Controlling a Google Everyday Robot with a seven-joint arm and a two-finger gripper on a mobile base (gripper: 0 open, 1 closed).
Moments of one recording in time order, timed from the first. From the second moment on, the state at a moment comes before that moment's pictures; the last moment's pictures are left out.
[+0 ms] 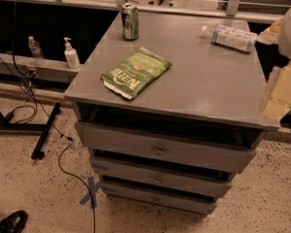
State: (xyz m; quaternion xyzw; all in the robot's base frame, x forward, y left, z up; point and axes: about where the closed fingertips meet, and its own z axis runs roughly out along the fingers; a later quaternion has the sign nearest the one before) arm 0.438 -0.214 0.985 -0.60 0.78 -0.05 0.17
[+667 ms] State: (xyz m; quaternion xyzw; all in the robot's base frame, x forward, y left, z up) arm 0.438 -0.214 0.986 -0.60 0.78 -0.05 0.17
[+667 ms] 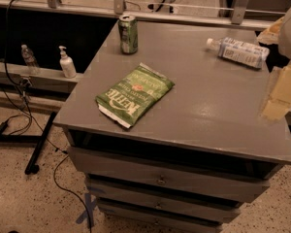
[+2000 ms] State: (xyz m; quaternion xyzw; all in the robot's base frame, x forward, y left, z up) arm 0.460 -0.168 0.924 -0.57 0.77 0.11 0.26
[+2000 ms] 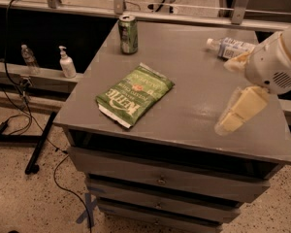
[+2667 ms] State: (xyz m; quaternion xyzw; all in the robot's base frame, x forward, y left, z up) arm 0.505 -0.072 0.859 -0.52 0.74 0.26 0.34
